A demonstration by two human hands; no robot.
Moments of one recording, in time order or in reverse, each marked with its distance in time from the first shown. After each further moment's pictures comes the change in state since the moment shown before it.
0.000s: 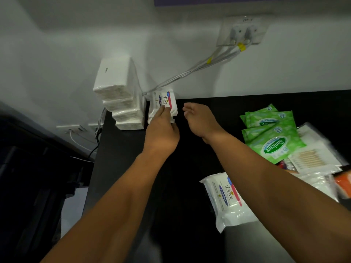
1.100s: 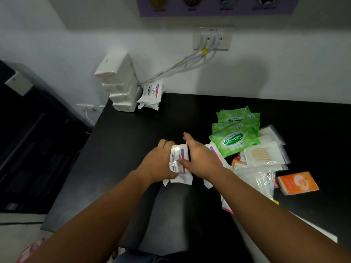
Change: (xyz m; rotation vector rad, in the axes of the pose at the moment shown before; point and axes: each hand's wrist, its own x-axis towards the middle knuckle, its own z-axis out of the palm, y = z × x) left_hand -0.140 0.079 0.066 0.299 -0.366 -0.051; right_hand -0.136 0.121 -0.086 -0.419 -0.282 -0.315
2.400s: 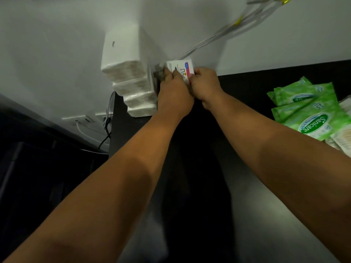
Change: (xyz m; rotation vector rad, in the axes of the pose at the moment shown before) left_hand 0.182 -0.118 -0.105 -0.102 0.253 -0.044; right_hand 0.267 -0.093 0.018 0.642 0.524 0.382
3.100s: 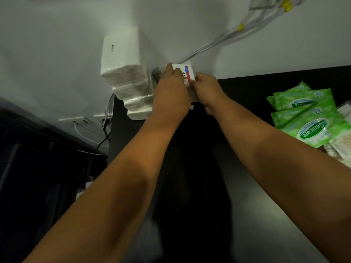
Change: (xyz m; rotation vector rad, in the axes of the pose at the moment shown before) left_hand -0.014 0.005 -0.034 -0.004 0.154 0.171; right_hand -0.005 -0.002 -0.007 0.047 -0.123 0.050
